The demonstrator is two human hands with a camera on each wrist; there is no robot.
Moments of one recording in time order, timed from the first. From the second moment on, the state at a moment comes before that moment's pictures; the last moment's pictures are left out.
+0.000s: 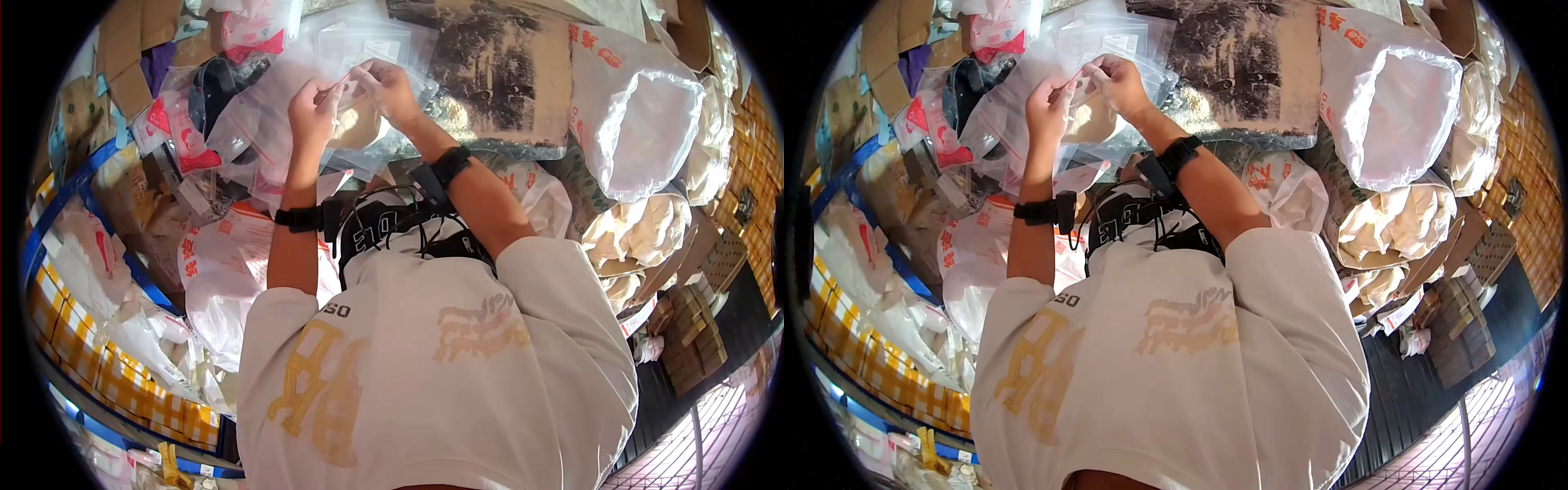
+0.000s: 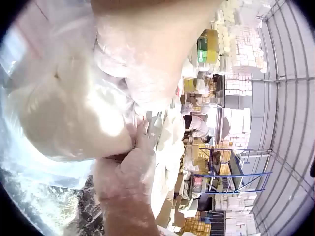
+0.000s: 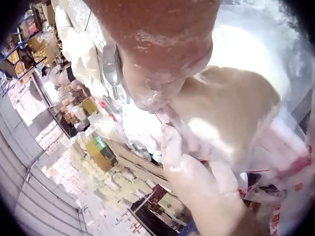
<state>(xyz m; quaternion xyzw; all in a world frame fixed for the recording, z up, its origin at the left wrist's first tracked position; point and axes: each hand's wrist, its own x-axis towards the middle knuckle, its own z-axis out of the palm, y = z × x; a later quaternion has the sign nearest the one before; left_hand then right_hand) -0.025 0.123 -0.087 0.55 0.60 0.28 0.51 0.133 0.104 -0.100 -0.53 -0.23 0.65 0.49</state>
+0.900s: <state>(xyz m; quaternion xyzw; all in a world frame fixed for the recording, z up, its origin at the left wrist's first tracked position) -0.022 0.130 -0.071 0.40 0.63 0.34 0.58 0.121 0.106 -0.098 -0.49 -0.20 0.67 0.52</state>
